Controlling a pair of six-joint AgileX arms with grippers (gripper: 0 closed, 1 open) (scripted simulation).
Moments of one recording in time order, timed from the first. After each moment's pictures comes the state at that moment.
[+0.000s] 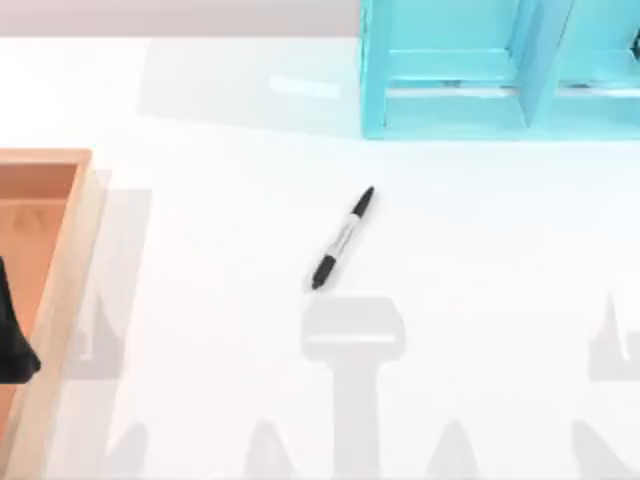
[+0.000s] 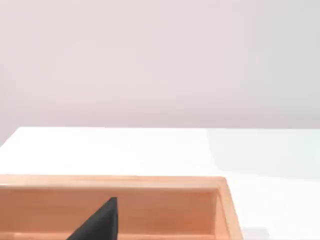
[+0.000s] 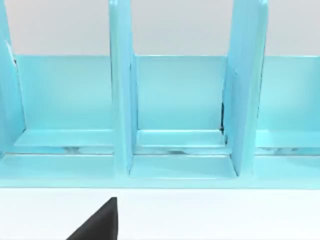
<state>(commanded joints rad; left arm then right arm) 0.00 0.00 0.00 0.00 0.00 0.00 0.00 0.00 0.00 0.00 0.00 0.00</state>
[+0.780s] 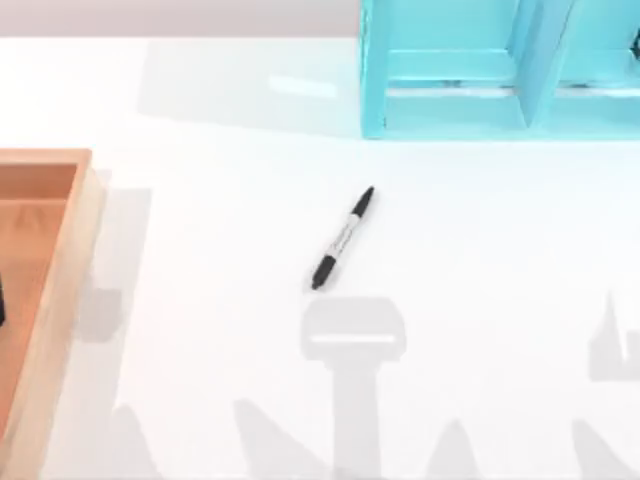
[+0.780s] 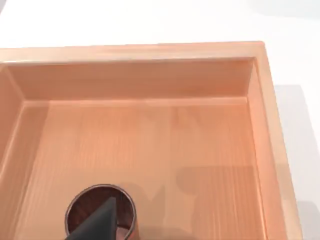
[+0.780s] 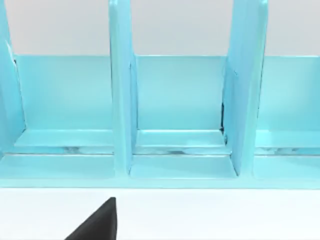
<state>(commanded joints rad) 0.07 0.62 0.54 -0.47 0.00 0.09 0.00 0.00 0.00 0.00 0.00 0.00</state>
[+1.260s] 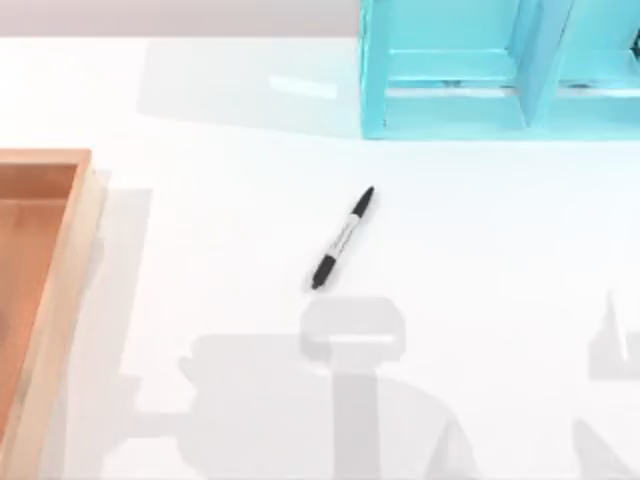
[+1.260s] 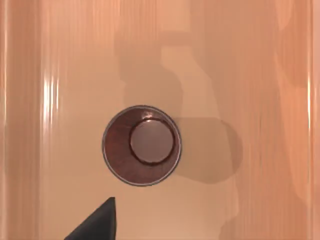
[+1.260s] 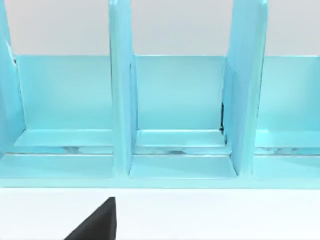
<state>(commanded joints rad) 0.15 1.30 1.13 -0.98 0.00 0.18 0.00 0.00 0.00 0.00 0.00 0.00</state>
